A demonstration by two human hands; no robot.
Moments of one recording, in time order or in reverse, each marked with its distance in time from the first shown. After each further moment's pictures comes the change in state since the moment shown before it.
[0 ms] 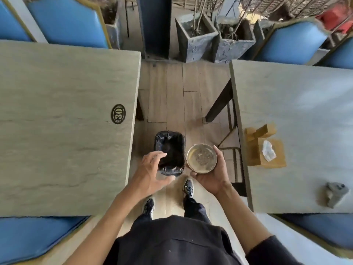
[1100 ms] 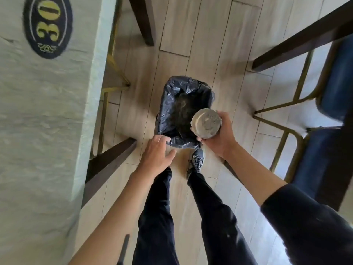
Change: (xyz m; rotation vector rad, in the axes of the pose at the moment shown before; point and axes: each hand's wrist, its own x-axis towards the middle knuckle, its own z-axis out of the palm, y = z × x) left_hand 0.169 -0.230 0.258 -0.126 -0.222 -0.600; right_hand 0.413 0.043 -0.169 -0.134 0.161 0.354
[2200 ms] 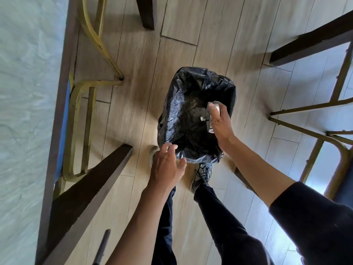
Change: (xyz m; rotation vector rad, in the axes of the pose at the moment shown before) left_hand 0.089 -0.072 0.077 -0.152 -0.004 -0.076; right_hand 0.163 0.031 -0.022 -0.868 0.344 -0.446
